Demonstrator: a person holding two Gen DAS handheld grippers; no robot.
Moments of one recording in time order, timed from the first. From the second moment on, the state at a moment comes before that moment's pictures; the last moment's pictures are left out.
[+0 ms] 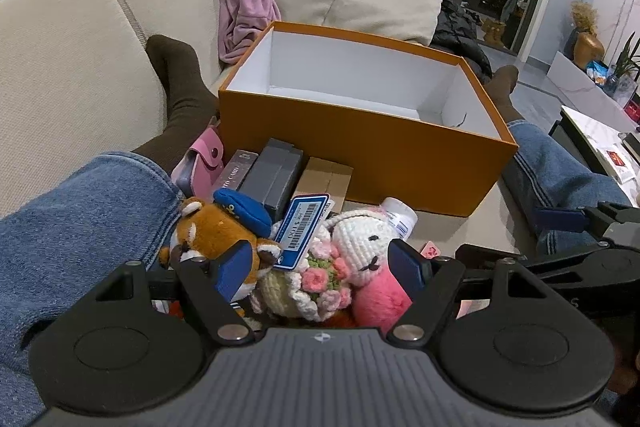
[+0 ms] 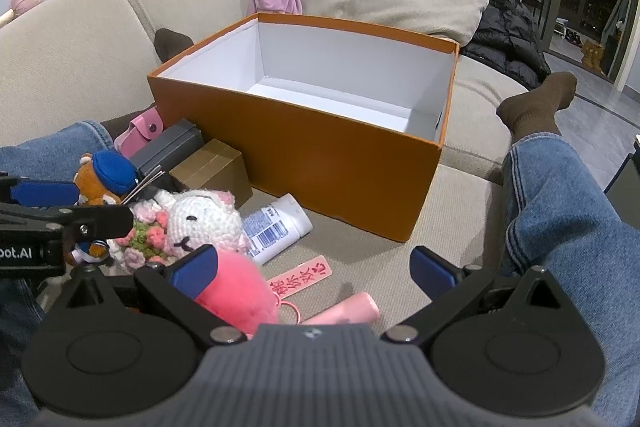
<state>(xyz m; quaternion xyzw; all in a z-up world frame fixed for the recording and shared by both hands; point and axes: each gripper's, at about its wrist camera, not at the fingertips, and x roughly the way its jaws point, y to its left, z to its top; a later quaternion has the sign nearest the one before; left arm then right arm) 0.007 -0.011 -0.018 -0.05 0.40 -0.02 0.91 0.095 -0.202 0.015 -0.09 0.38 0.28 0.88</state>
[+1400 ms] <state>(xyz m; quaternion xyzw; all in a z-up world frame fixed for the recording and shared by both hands) 0.118 0.024 -0.047 0.05 0.49 -0.07 0.87 0.205 -0.107 -0.011 0.08 0.54 0.33 0.77</state>
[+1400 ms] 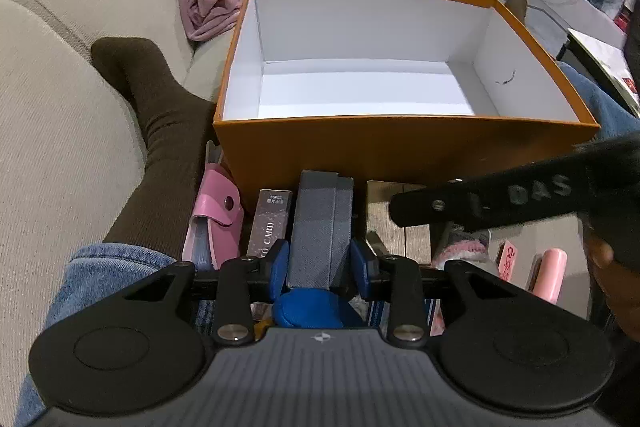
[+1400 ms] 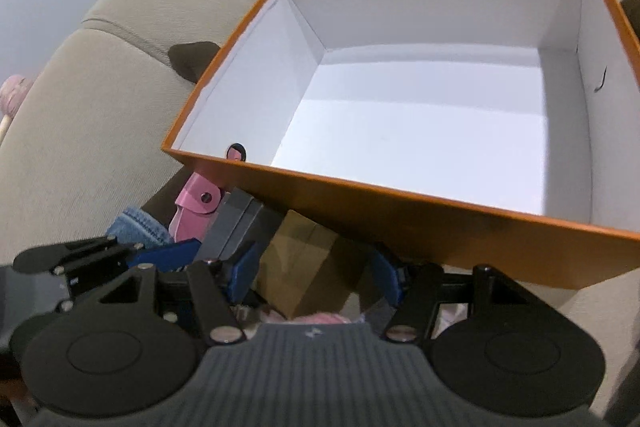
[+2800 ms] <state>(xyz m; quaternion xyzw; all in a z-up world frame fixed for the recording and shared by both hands) 0.092 0.037 -0.008 -0.01 0.43 -0.06 0.90 0.194 -0.121 0.016 0.13 0.55 0.31 0.76</state>
